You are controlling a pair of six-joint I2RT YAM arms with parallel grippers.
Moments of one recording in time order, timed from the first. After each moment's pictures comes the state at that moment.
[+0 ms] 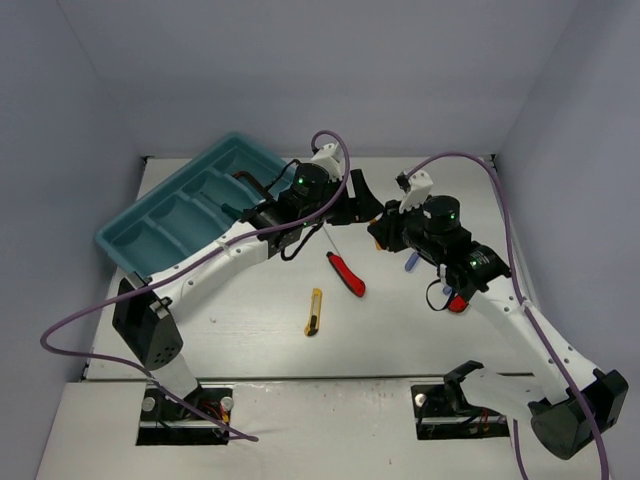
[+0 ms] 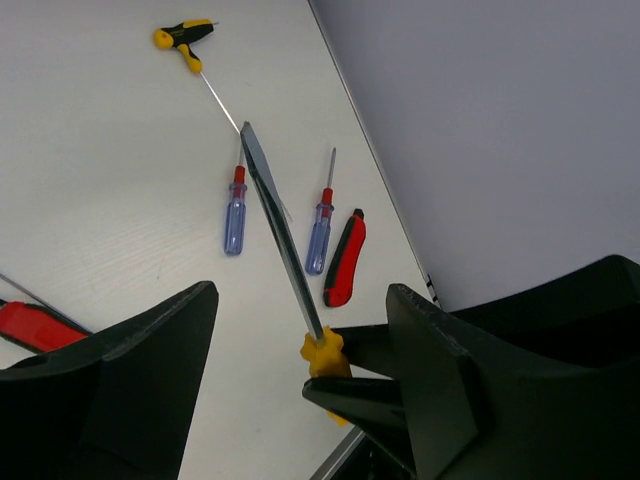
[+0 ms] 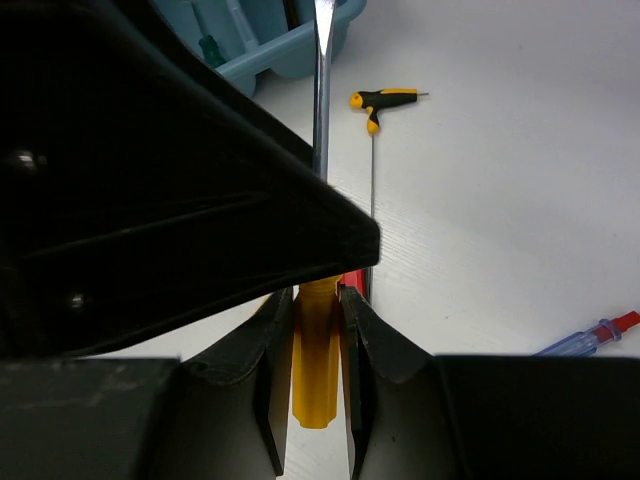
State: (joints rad) left arm -0.79 1.66 1.56 -0.23 0.11 -0.74; right arm 0.49 1.06 1.00 -0.32 -0.13 0.22
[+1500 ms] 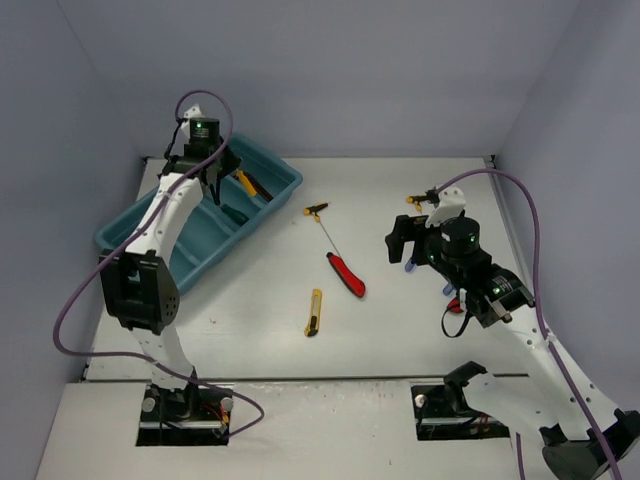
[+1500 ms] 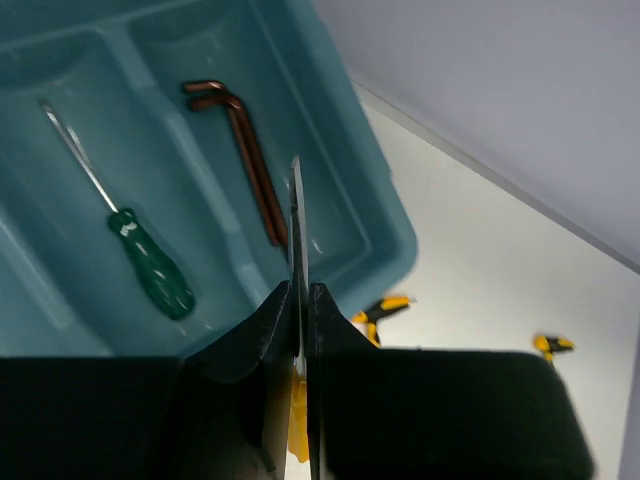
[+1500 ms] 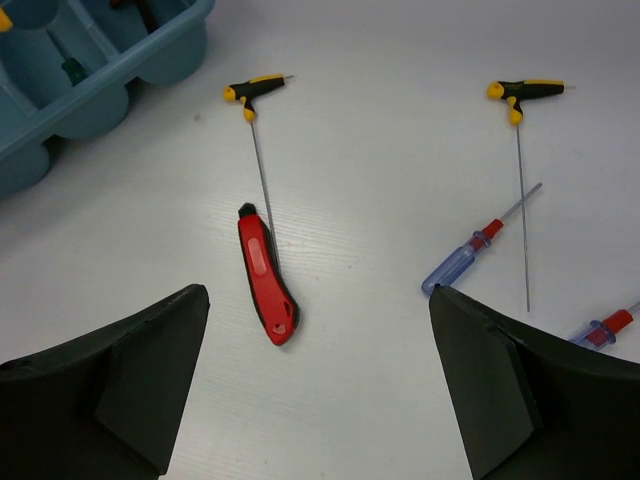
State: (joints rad) left arm -0.17 1.82 1.74 -0.49 -0.12 -0.69; right arm 0.49 0.88 0.94 -0.46 0.16 0.24
